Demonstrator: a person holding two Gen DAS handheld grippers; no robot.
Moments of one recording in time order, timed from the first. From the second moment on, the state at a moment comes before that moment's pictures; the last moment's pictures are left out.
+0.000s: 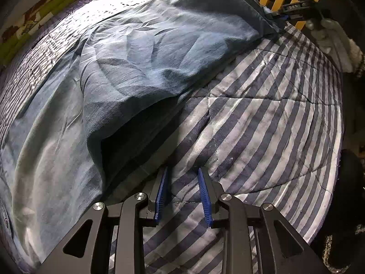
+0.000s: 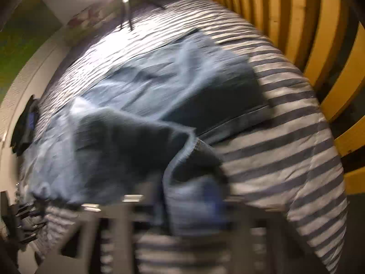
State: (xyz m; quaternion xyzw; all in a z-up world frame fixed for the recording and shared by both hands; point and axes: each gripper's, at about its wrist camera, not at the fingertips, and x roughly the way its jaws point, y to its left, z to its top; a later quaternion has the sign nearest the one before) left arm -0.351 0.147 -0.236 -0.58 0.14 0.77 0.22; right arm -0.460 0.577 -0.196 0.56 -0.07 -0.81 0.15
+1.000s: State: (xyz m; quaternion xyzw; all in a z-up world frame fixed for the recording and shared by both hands) left arm -0.341 0.142 -0.235 -0.57 0.12 0.78 0.24; right arm -0.548 0.536 -0.127 0.50 0.07 -0.86 0.04
